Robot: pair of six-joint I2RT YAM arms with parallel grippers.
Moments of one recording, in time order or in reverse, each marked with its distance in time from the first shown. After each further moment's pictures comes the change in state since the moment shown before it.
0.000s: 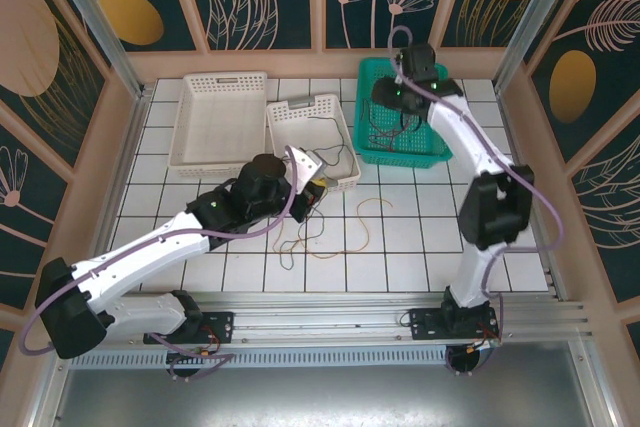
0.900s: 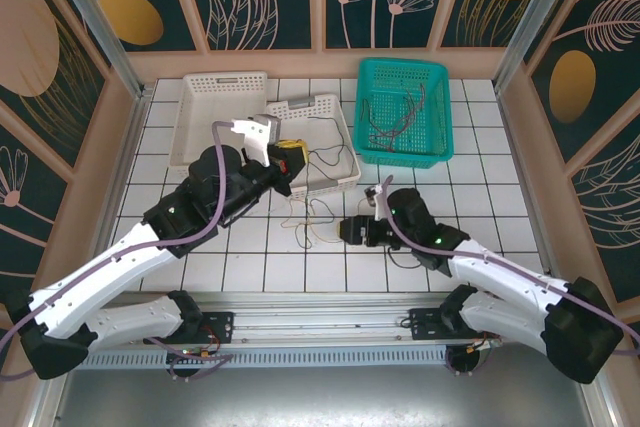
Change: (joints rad) left arm 0.000 -0.156 0.113 0.054 -0.147 -0.354; right arm 0.463 -0.807 -1.215 0.555 -0.237 0.287
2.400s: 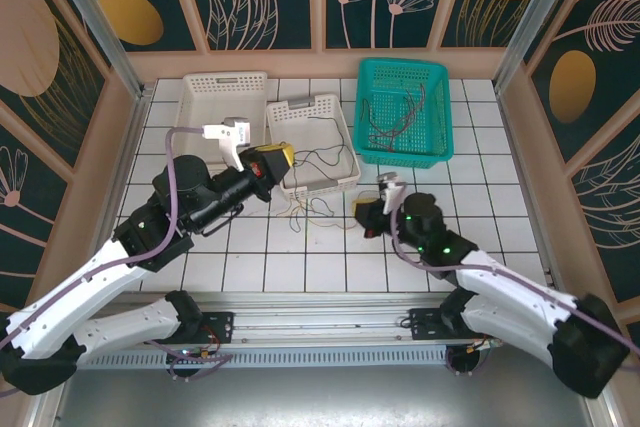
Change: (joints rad) left arm 0.000 -0.130 -0.005 -0.036 0.064 -0.181; right arm -0.060 -0.136 -0.068 0.214 0.172 -0.214
